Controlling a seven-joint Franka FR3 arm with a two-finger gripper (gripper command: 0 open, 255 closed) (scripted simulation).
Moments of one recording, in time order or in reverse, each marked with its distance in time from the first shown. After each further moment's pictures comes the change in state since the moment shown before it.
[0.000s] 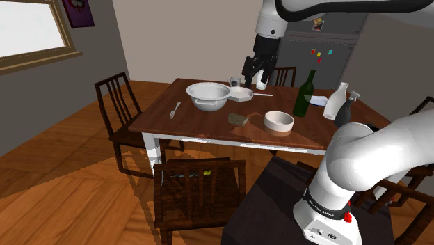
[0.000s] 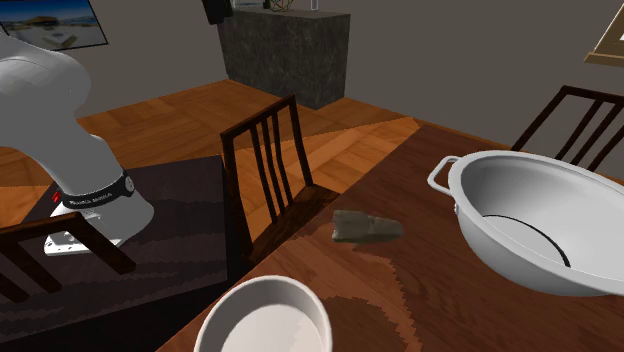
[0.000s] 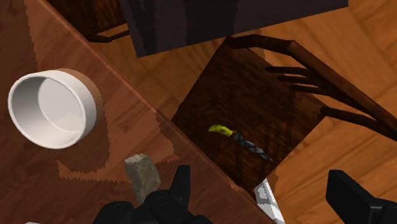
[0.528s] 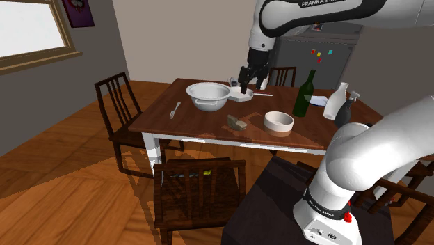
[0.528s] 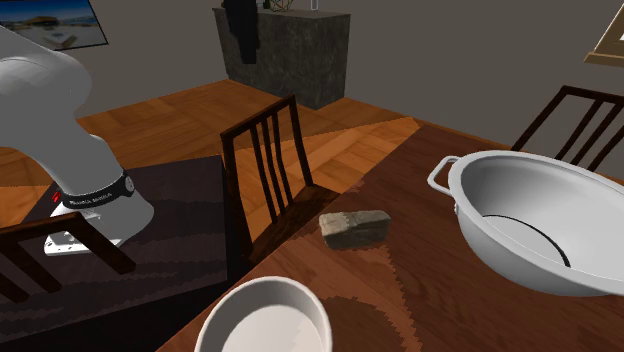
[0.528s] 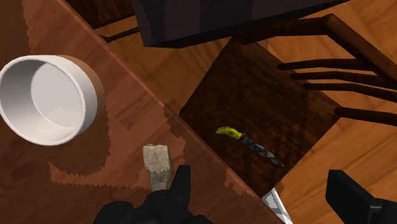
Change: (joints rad) arm -0.015 0.167 -0.106 0.006 -0.020 0.118 -0.105
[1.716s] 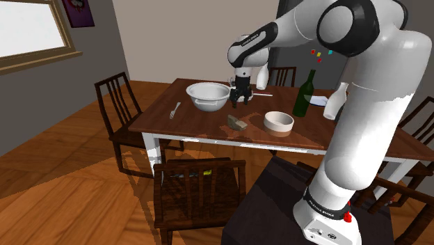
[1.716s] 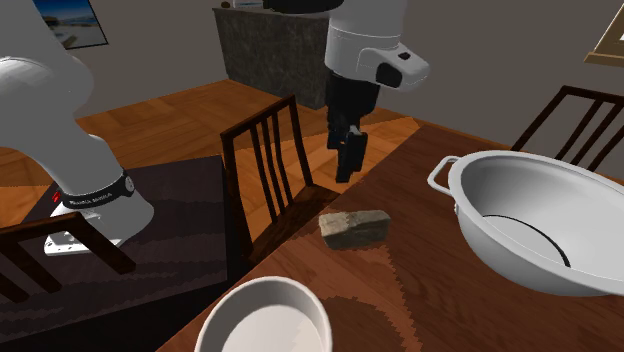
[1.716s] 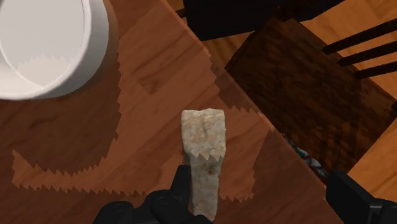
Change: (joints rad) arm -0.039 0.693 -0.224 0.303 0.176 0.211 -0.375
